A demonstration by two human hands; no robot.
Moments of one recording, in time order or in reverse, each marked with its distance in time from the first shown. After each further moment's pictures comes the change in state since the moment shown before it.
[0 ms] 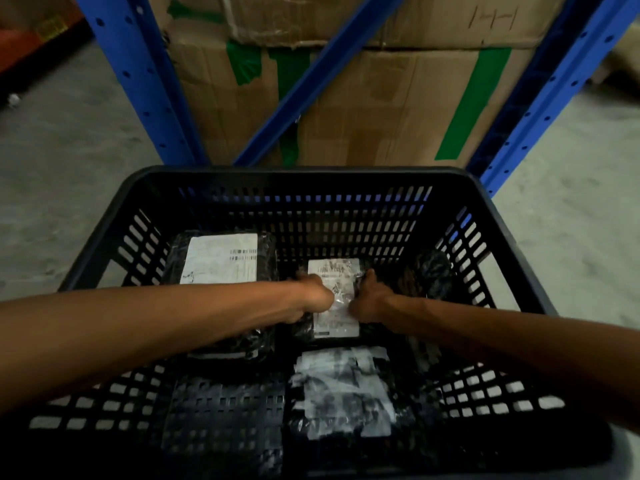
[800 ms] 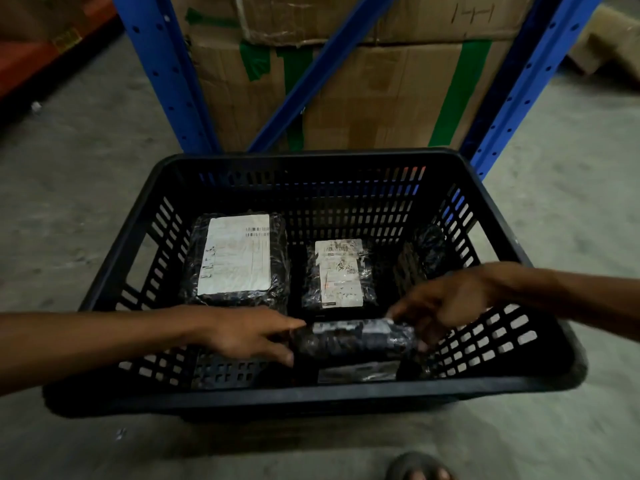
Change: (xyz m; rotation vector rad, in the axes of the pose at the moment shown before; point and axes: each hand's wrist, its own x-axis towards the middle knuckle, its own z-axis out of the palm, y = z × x) left_hand -0.095 -0.111 -0.001 0.128 -0.397 0.645; right_hand -0.098 0.069 -0.004 0.275 -0.485 -0.545
